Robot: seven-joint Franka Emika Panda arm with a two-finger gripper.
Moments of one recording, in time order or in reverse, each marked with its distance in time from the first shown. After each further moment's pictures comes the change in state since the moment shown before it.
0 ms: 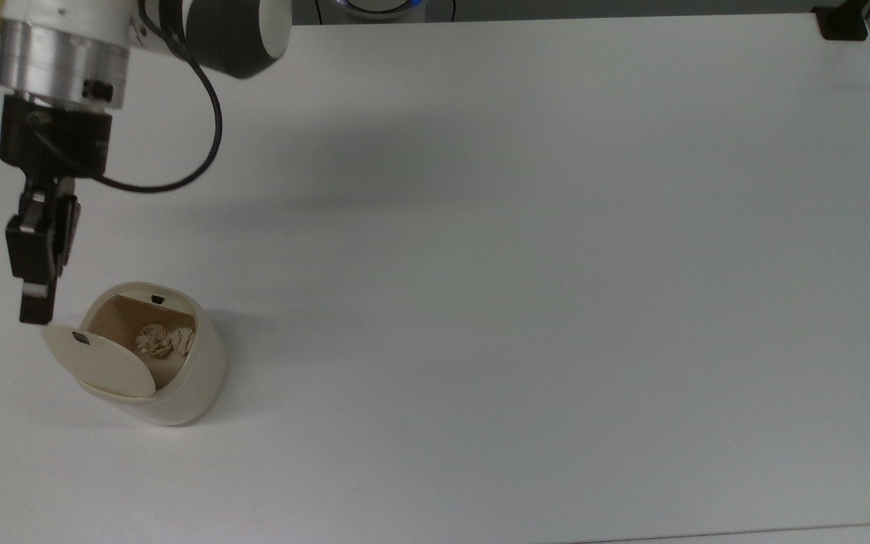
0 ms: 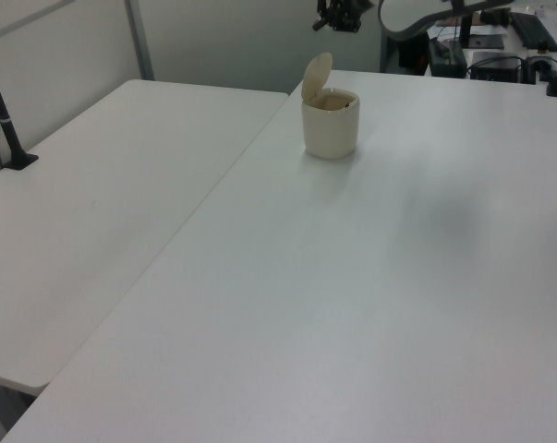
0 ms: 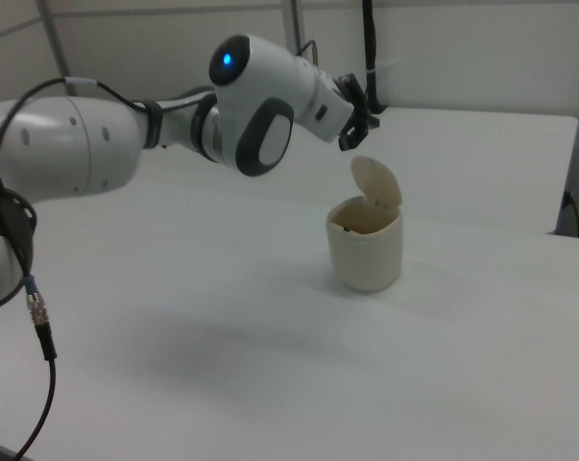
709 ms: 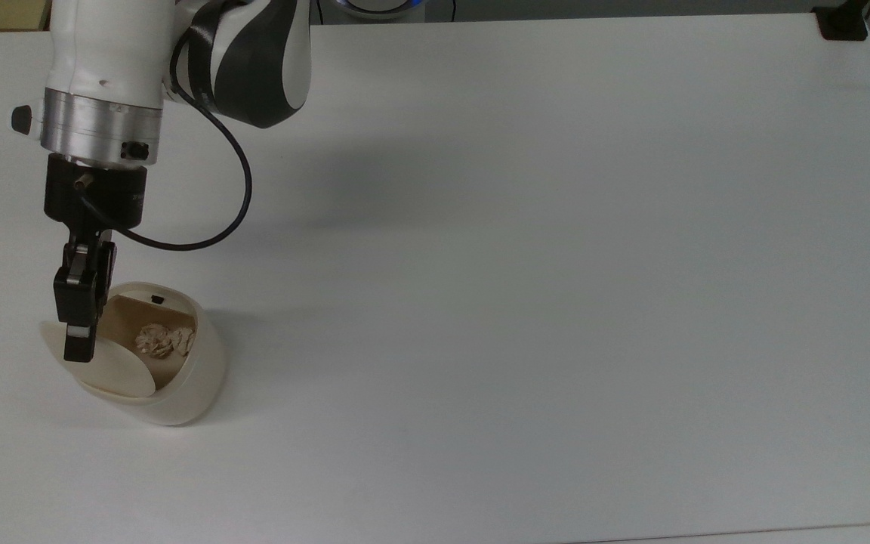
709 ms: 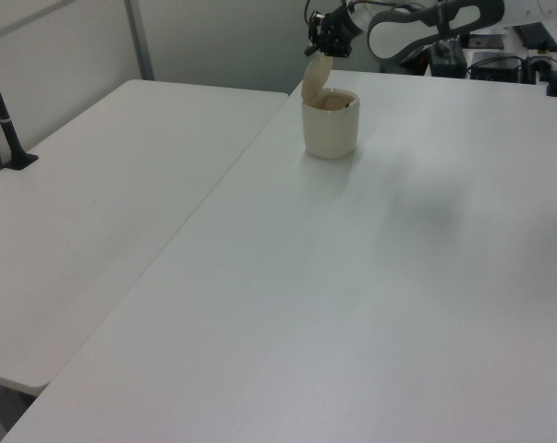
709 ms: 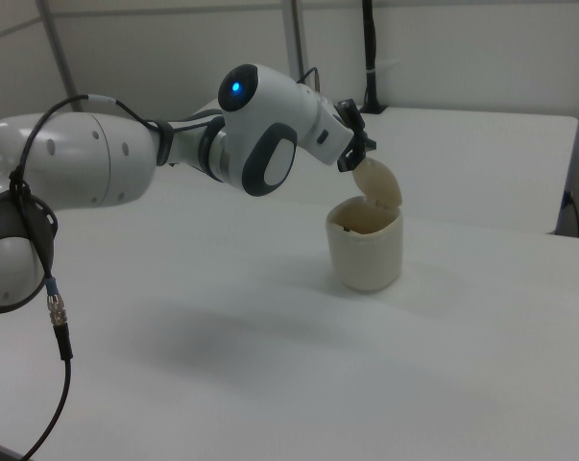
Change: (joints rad) arm 0.018 0.069 0.000 0.005 0.008 0.032 0.011
